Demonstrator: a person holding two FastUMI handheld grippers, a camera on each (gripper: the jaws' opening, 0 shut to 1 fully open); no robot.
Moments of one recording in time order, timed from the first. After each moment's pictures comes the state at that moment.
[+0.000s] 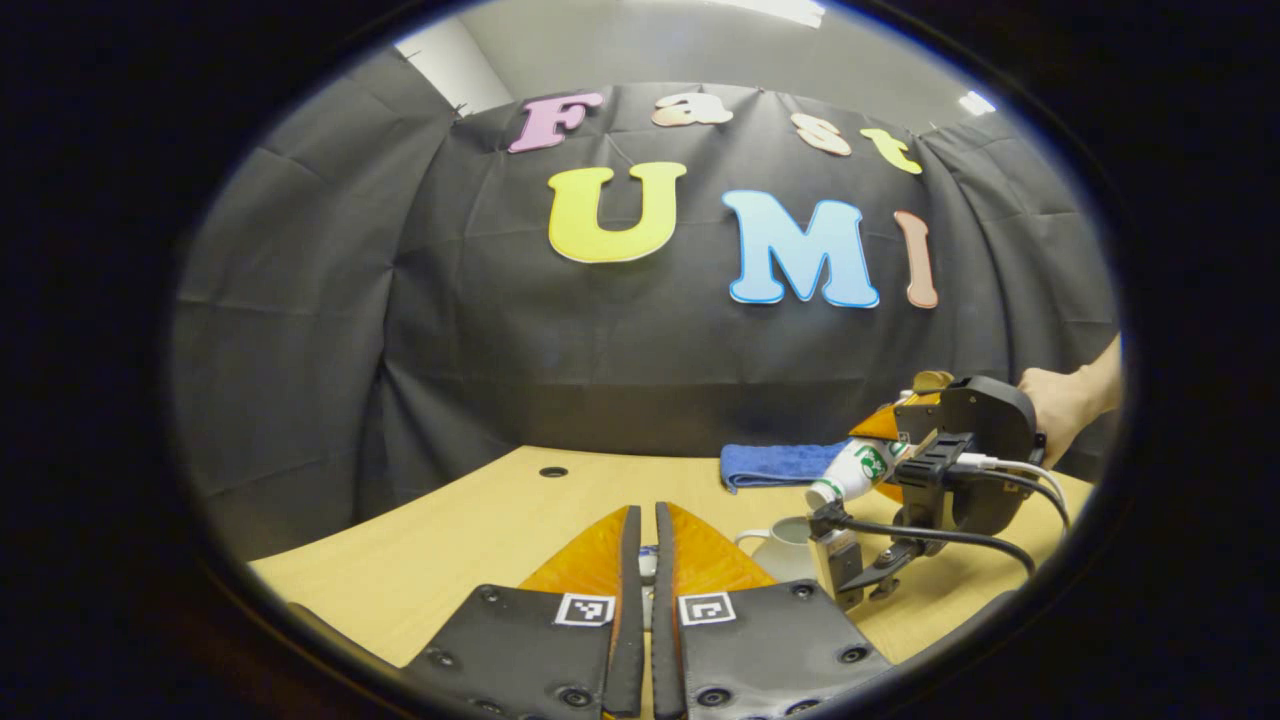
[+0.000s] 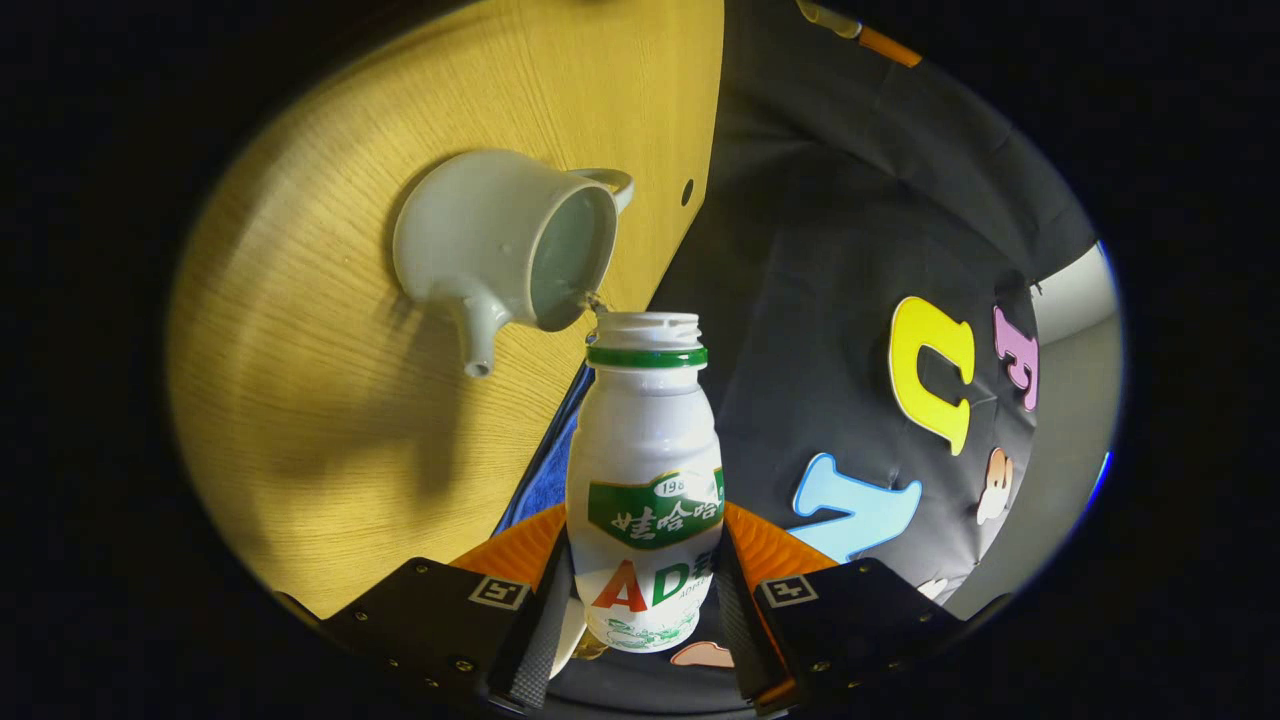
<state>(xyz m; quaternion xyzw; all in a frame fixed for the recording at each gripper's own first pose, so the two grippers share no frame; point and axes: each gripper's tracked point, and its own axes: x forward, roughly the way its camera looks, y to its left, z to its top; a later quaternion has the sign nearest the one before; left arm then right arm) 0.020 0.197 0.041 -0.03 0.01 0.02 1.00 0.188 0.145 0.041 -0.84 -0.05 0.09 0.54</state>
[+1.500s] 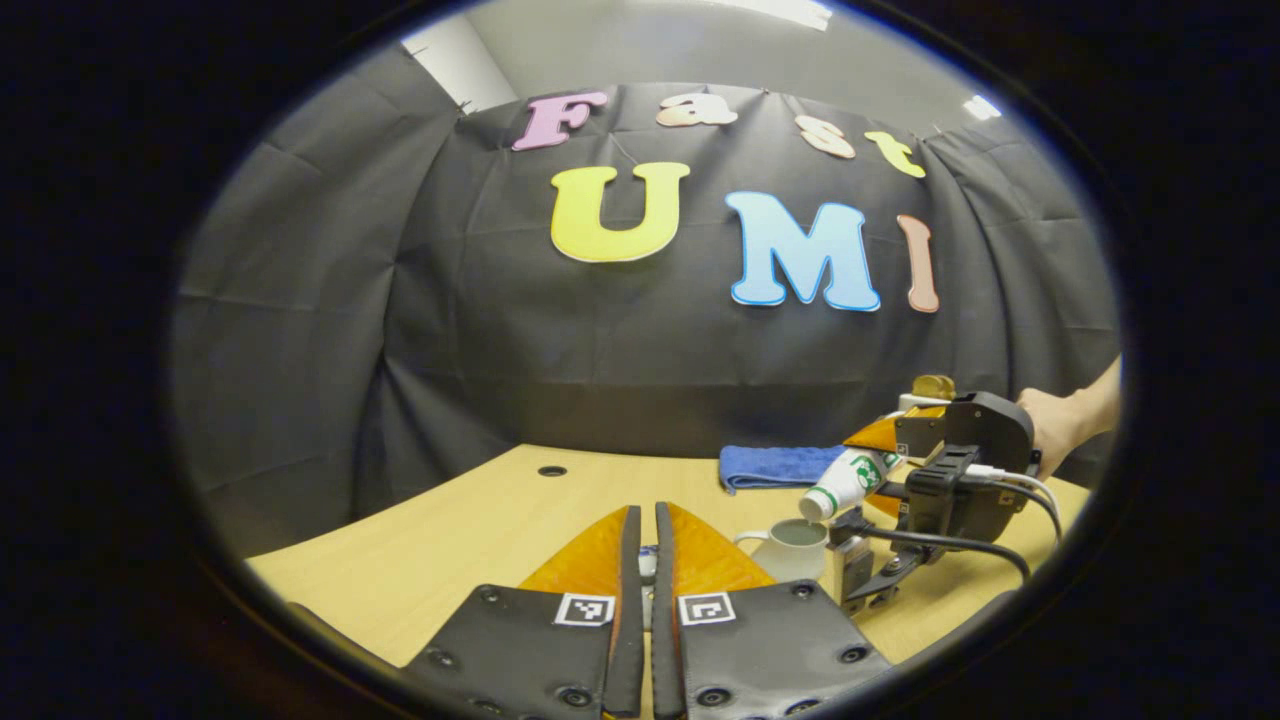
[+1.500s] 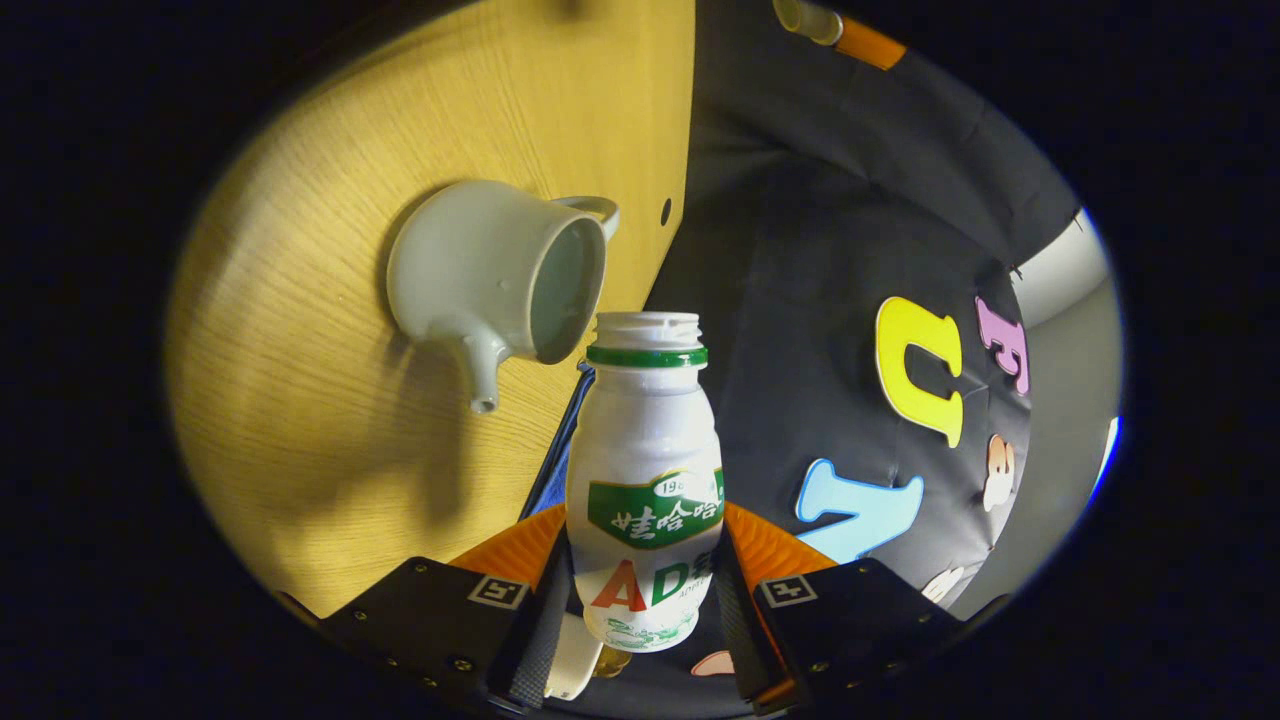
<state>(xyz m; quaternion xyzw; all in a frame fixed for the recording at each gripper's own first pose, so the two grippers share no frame) 0.020 0.199 0.043 -0.03 0.01 0.02 1.00 0.187 0.152 0.026 -0.80 -0.07 0.12 0.59</state>
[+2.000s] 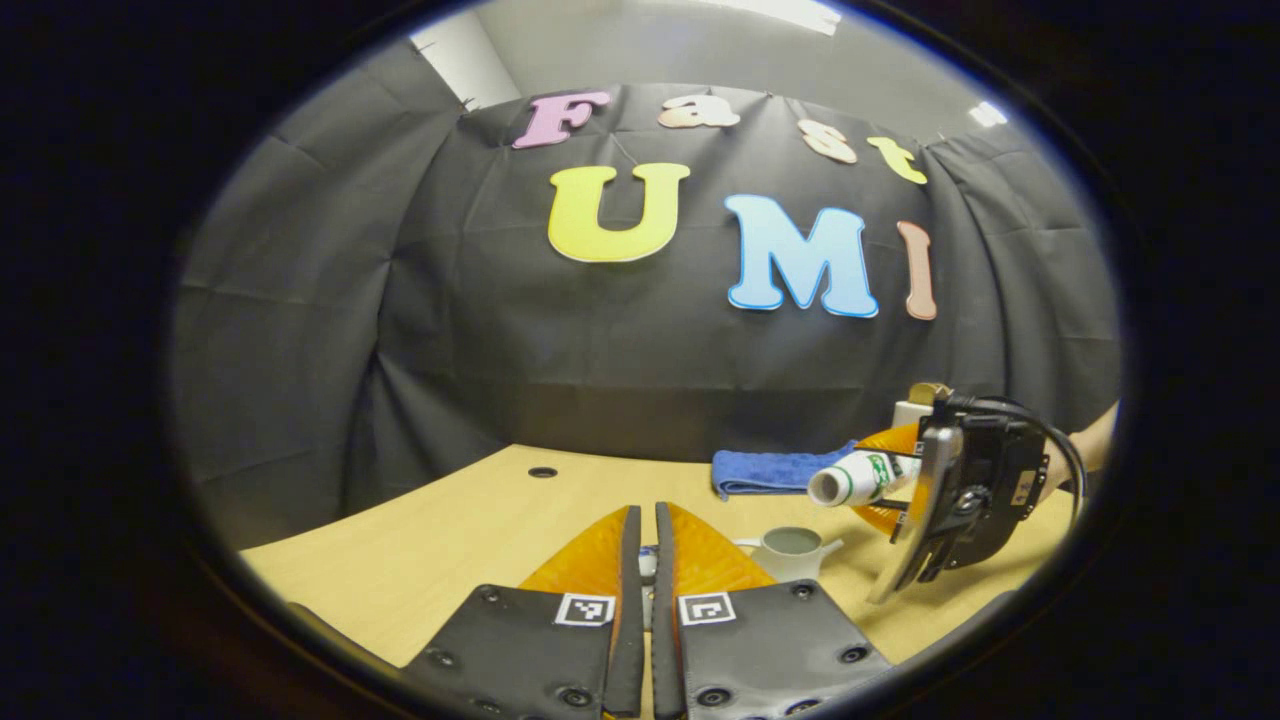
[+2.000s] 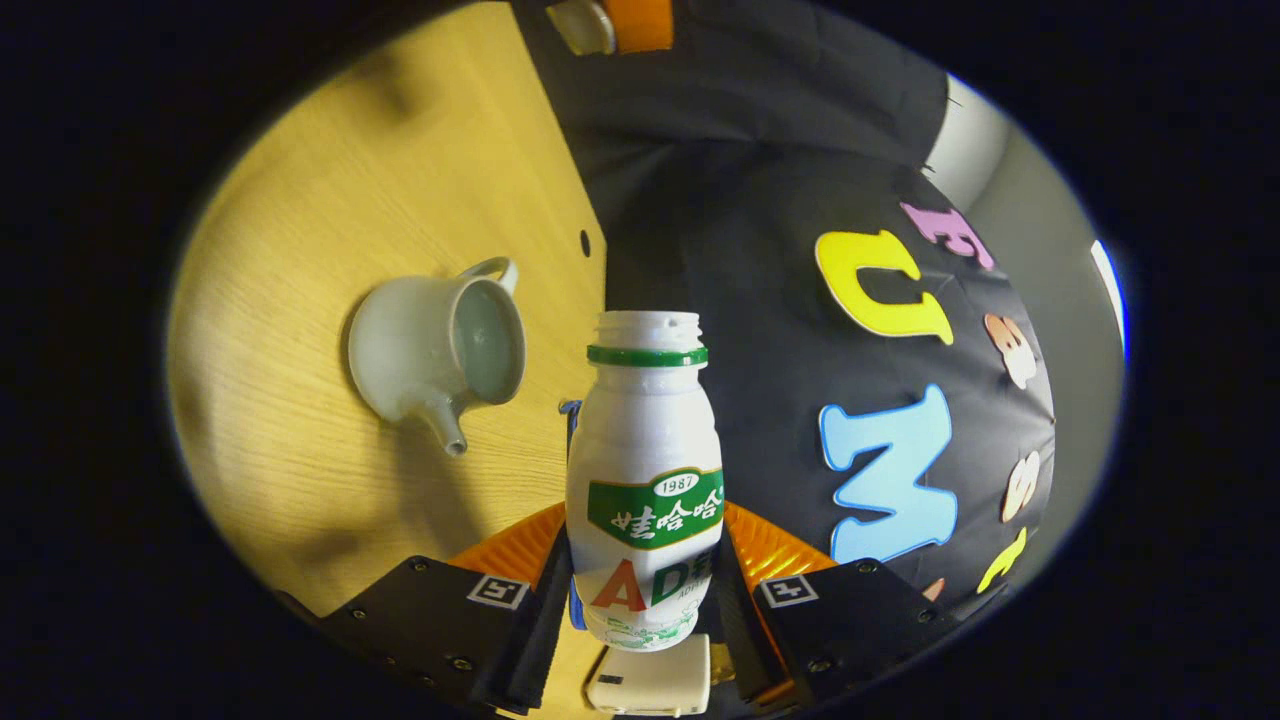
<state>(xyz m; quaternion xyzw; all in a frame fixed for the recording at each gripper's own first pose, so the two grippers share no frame) 0.034 0.187 0.046 -0.04 0.00 0.01 1.00 0.175 0.148 0.033 -0.64 -0.09 0.15 0.74</state>
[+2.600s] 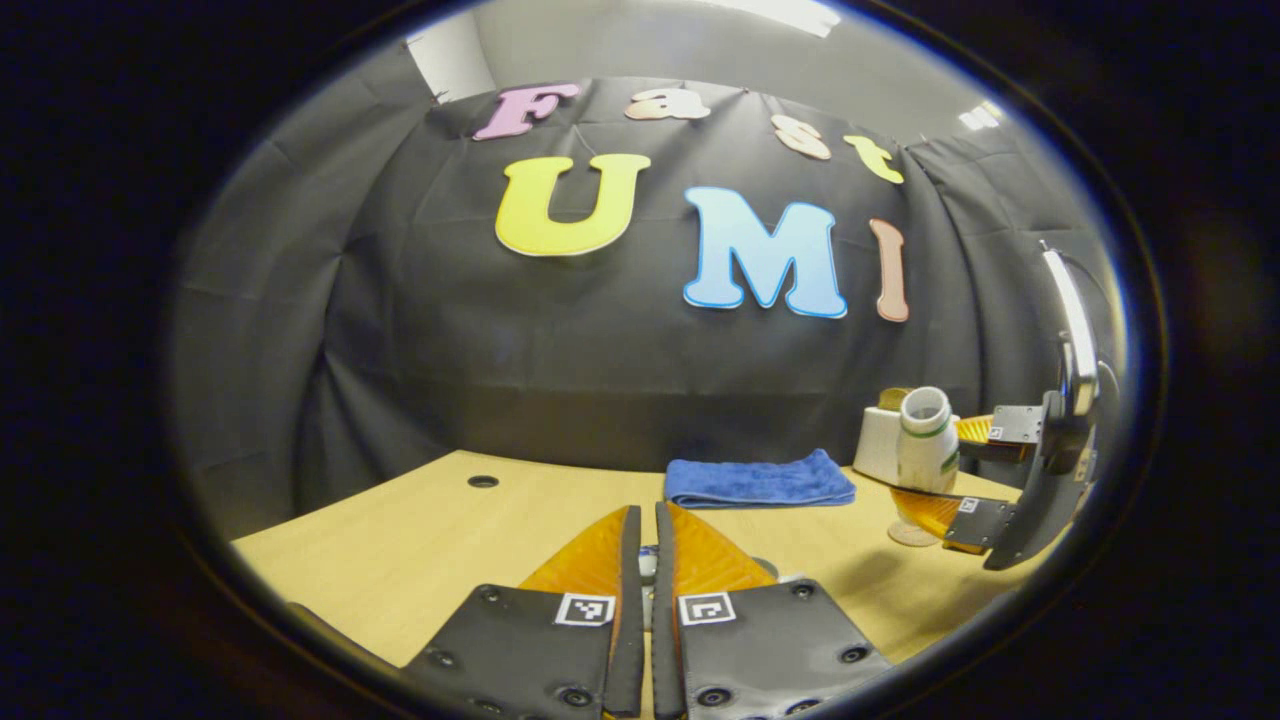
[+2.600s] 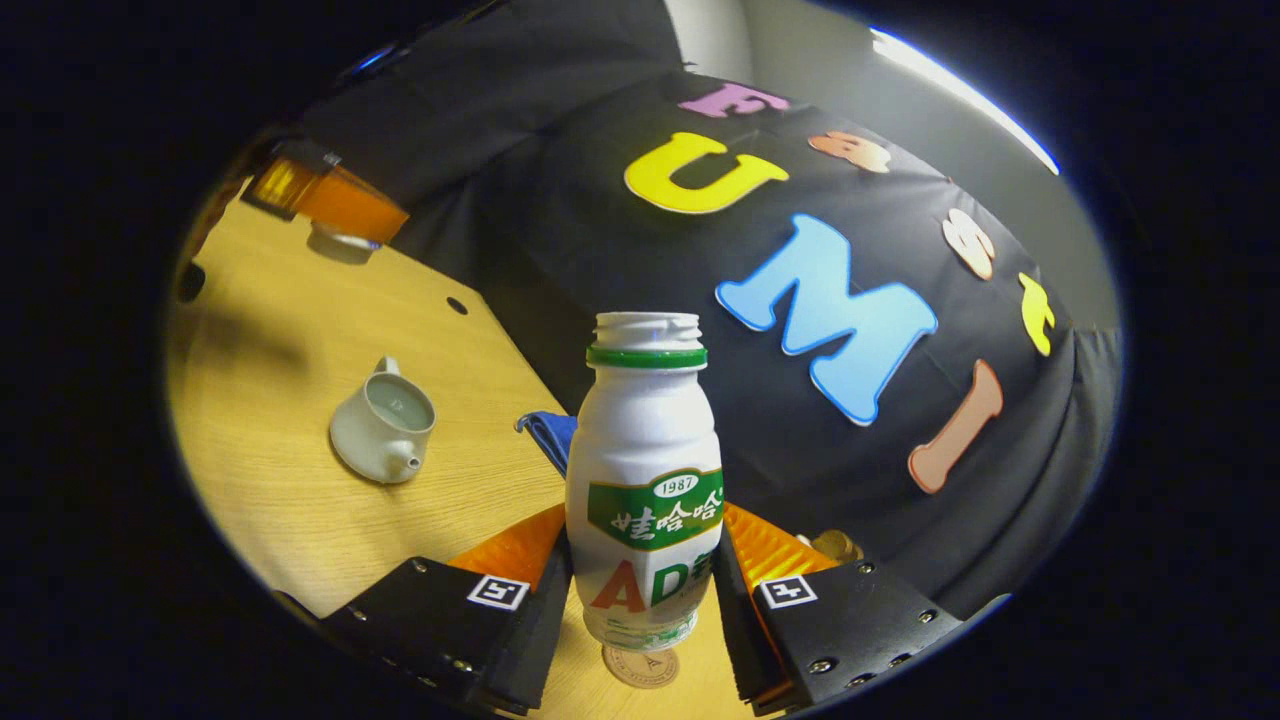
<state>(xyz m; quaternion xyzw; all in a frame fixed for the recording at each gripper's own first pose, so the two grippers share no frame) 0.092 0.130 0.052 -0.04 0.00 -0.04 1.00 0.131 0.065 0.052 -0.35 -0.02 0.13 0.93</state>
